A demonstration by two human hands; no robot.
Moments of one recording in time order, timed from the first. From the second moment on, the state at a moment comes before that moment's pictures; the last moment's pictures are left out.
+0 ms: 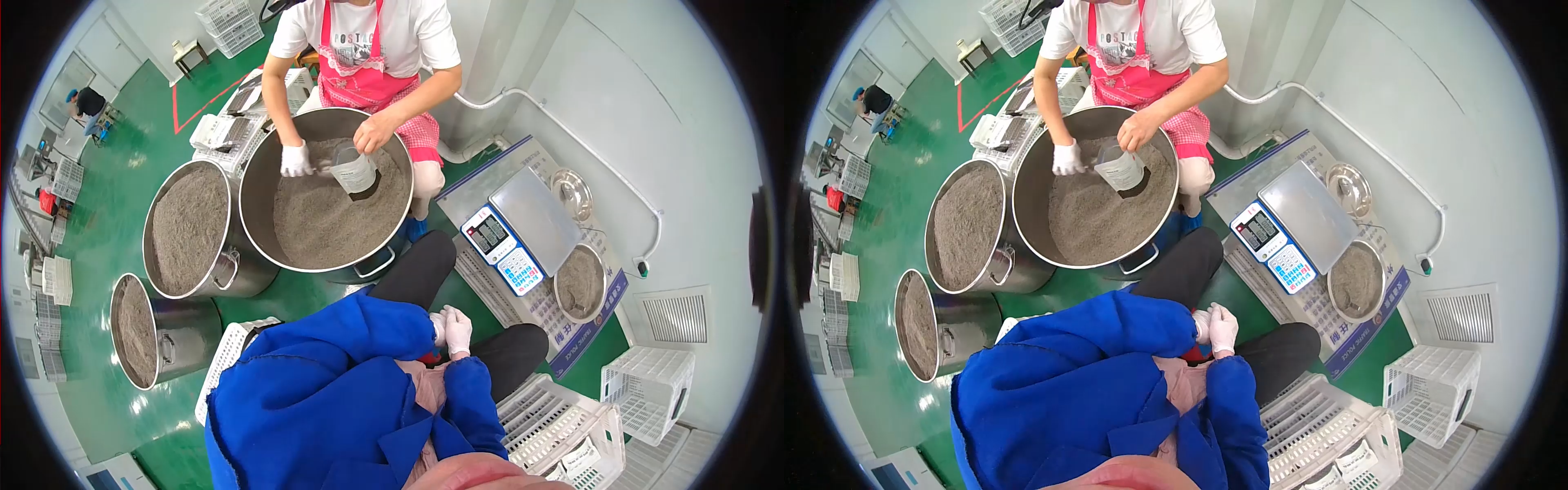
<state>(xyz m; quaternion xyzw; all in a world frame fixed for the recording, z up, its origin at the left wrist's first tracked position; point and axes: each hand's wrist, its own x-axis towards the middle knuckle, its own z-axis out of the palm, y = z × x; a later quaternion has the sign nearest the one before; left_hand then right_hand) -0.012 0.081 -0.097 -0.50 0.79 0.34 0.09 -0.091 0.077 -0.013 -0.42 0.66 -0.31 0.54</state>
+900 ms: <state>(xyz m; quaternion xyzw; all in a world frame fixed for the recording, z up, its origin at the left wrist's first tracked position) -0.017 0.062 -0.040 -0.49 0.79 0.34 0.14 -0.104 0.078 -0.031 -0.32 0.67 -0.34 0.58</state>
